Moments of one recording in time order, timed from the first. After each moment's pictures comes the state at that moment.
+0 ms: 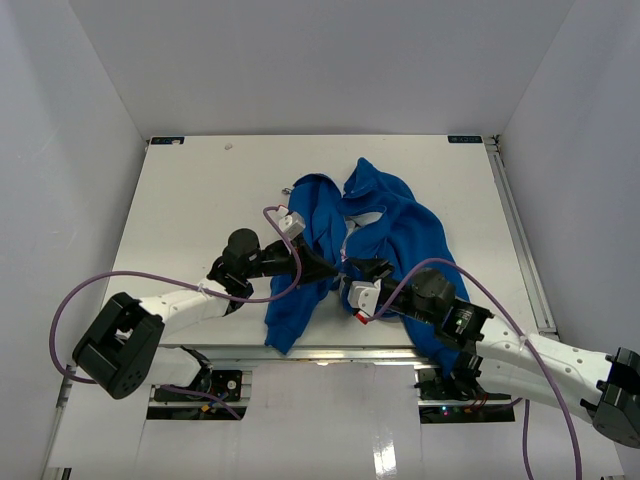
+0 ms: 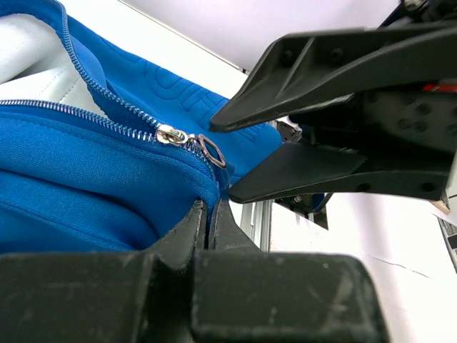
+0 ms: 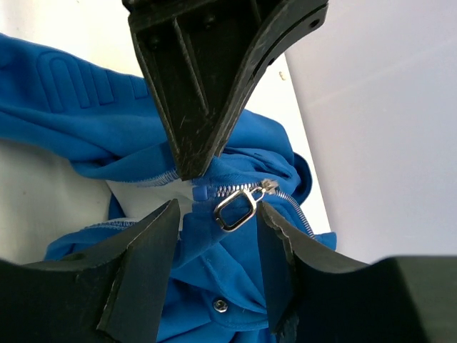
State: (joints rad) left arm -0.63 1.31 0.52 0.80 0.82 -0.45; right arm 1.02 0.79 0.43 0.23 -0.10 -0.86
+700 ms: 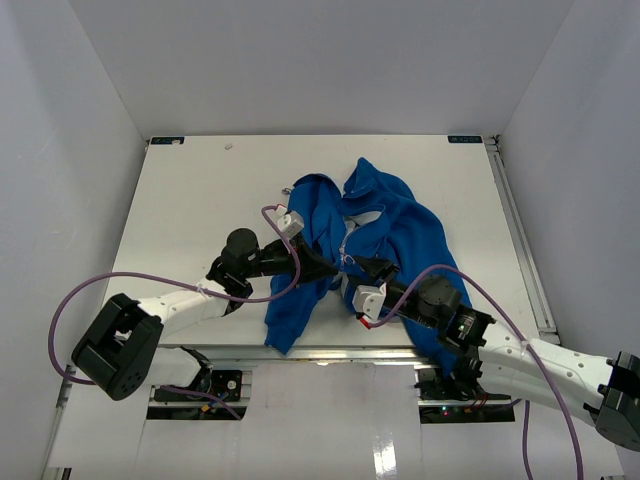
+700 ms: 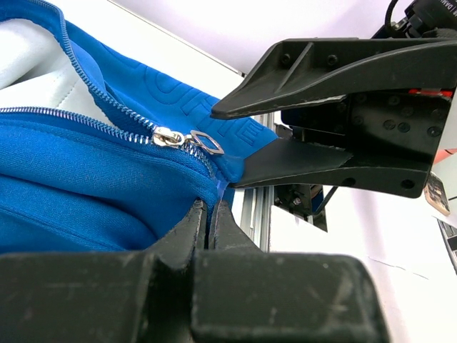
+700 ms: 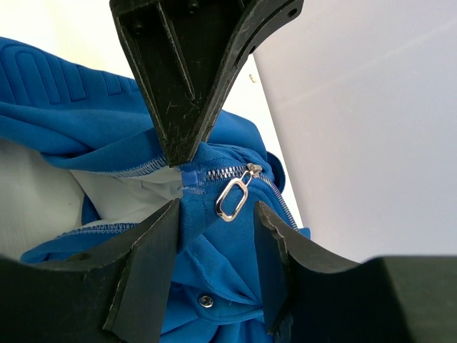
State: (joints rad) left arm -0.62 1.30 0.52 0.80 0.82 -0.45; right arm 1.02 0.75 0.36 0.33 -0.05 -0.91
